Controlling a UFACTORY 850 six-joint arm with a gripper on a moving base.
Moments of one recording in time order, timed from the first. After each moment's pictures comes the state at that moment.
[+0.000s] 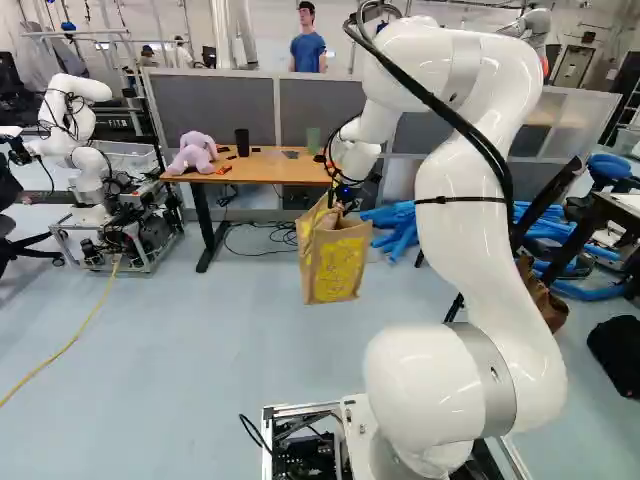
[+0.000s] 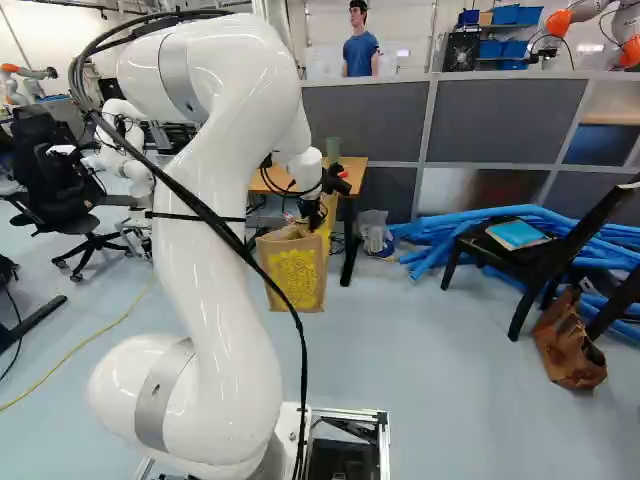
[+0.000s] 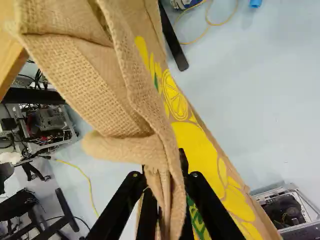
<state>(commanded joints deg) -3.5 -34.2 -70.5 34.0 -16.3 0.0</state>
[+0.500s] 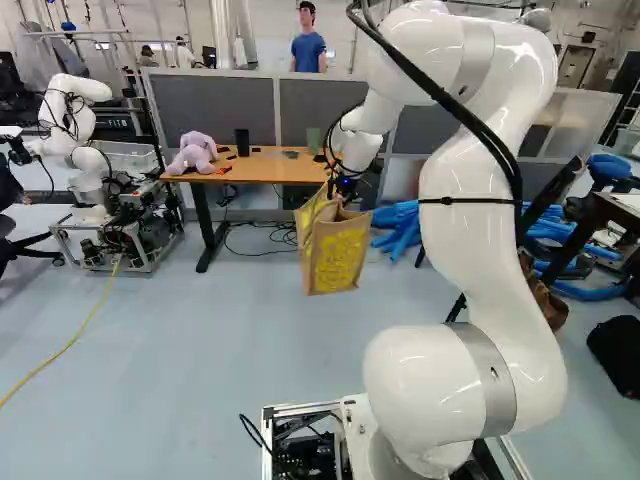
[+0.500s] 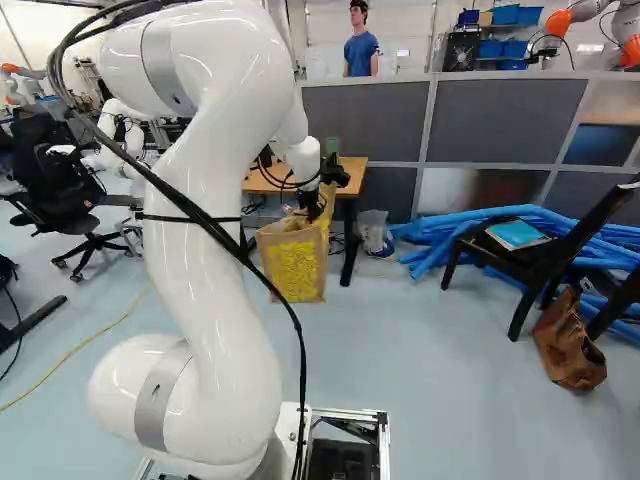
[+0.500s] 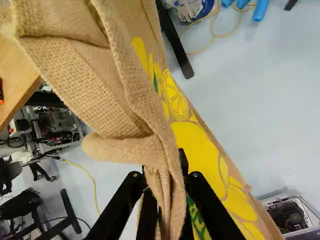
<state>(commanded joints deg) -3.4 -30.8 -70.1 34.0 -16.4 0.0</state>
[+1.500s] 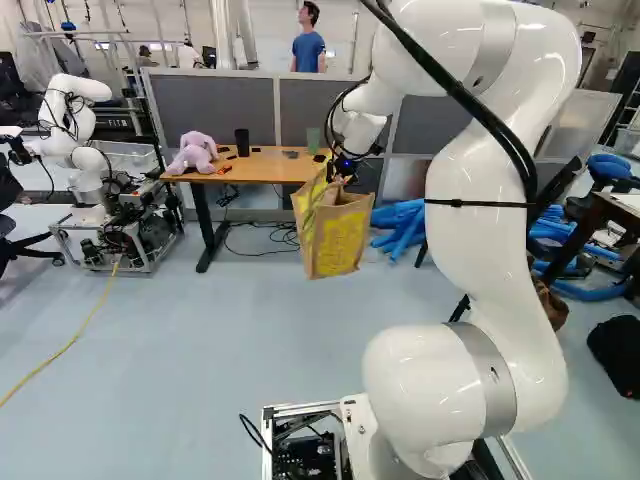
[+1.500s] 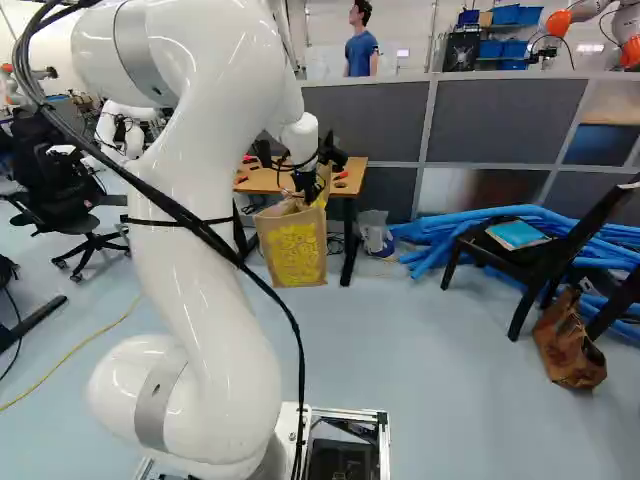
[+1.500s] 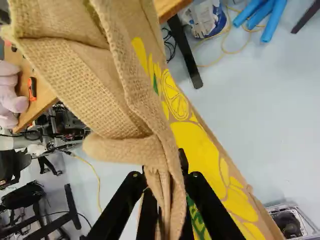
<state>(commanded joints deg) -3.2 -27.2 -73.6 30.8 -20.8 0.0</state>
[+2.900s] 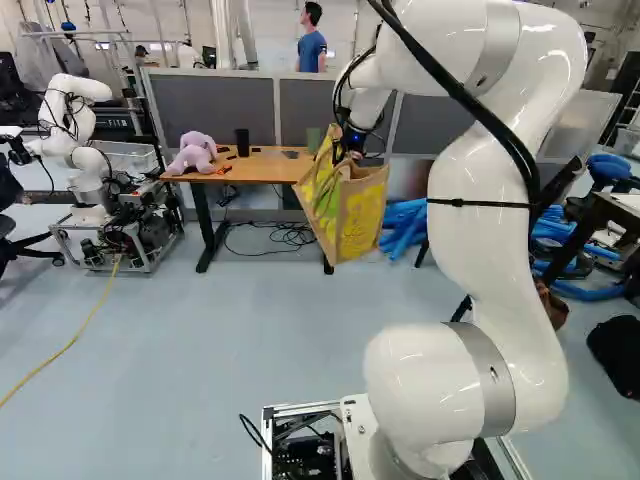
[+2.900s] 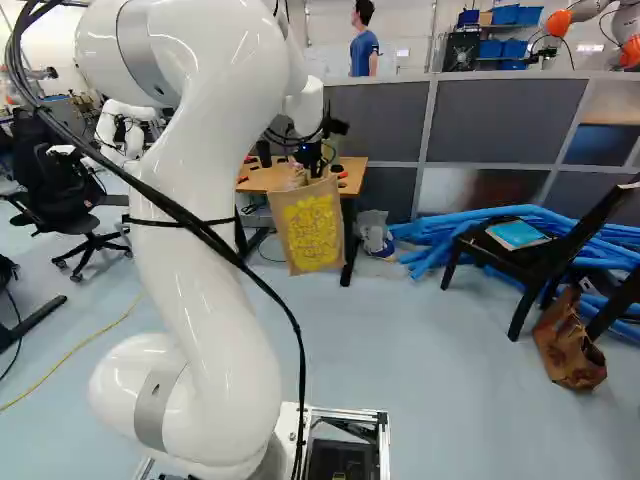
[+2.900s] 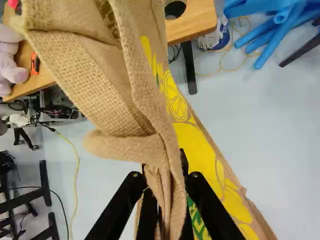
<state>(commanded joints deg) -4.8 -27.4 -85.1 17.1 -34.6 0.0</state>
